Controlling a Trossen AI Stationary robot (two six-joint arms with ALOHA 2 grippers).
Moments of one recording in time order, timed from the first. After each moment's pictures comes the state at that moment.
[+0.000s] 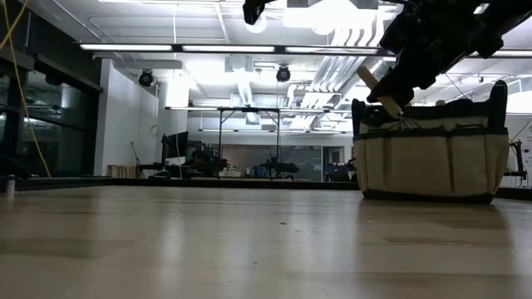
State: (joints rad) left arm 0.17 1.51 1.49 -0.30 0.33 -0.21; right arm -0.32 0.92 0.52 -0.16 -0.31 0.00
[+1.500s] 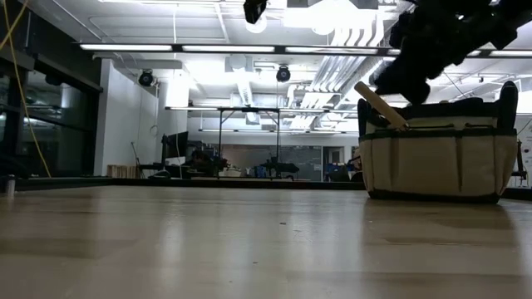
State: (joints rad) left arm 0.17 1.51 1.49 -0.30 0.38 -0.21; right arm -0.33 0.80 0.52 -0.23 -0.21 0.27
